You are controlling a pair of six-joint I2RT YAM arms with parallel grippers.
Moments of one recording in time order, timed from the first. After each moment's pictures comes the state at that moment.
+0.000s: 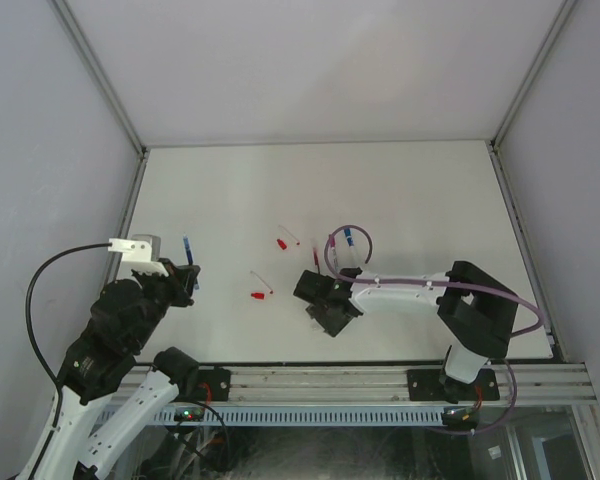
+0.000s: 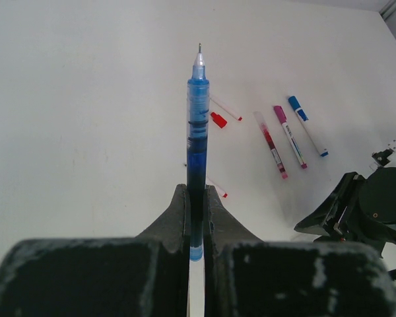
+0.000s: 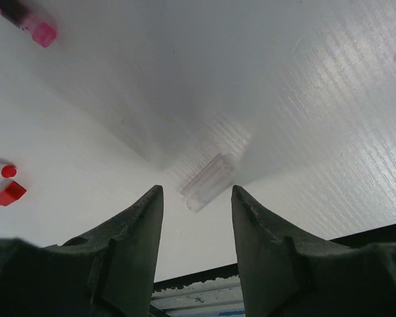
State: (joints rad) left arm -0.52 0.34 0.83 -0.77 -0.25 -0.34; right arm 1.10 1.67 1.00 -0.74 0.22 1.88
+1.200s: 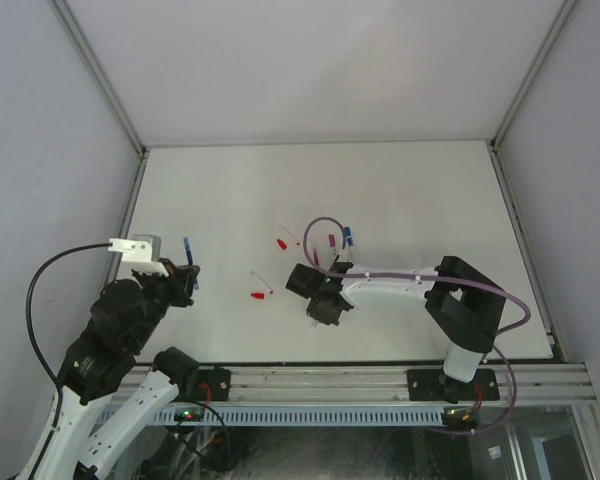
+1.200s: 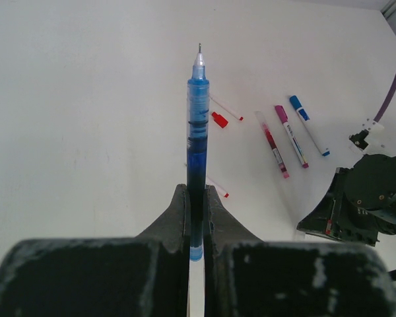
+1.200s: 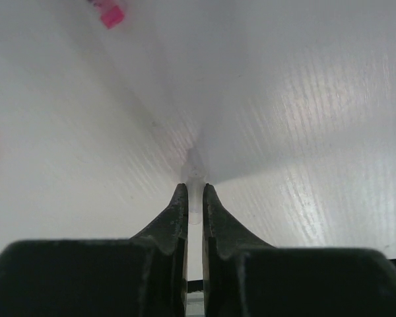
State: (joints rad) left arm -0.52 0.34 0.83 -0.77 -0.25 -0.34; right arm 1.08 1.76 1.09 -0.76 0.25 1.61
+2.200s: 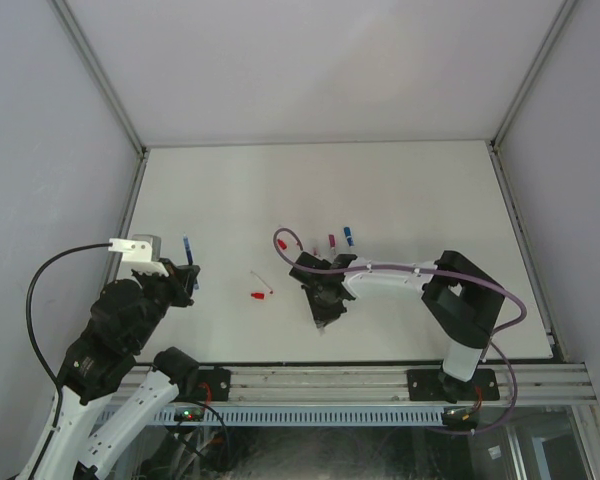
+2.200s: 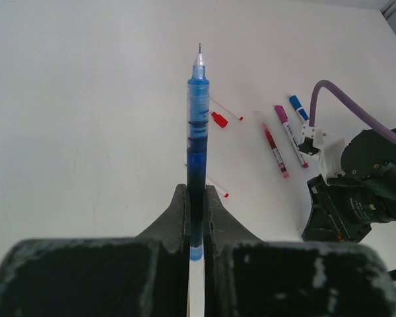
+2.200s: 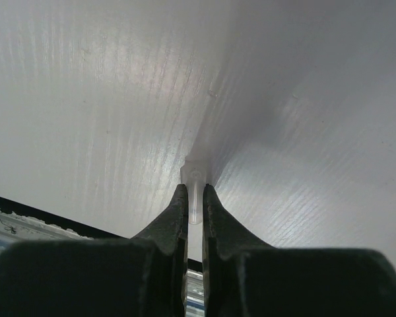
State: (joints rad) left arm -0.52 0.34 0.83 -0.77 -0.25 -0.34; right arm 1.02 1.77 1.09 -0.67 0.01 0.73
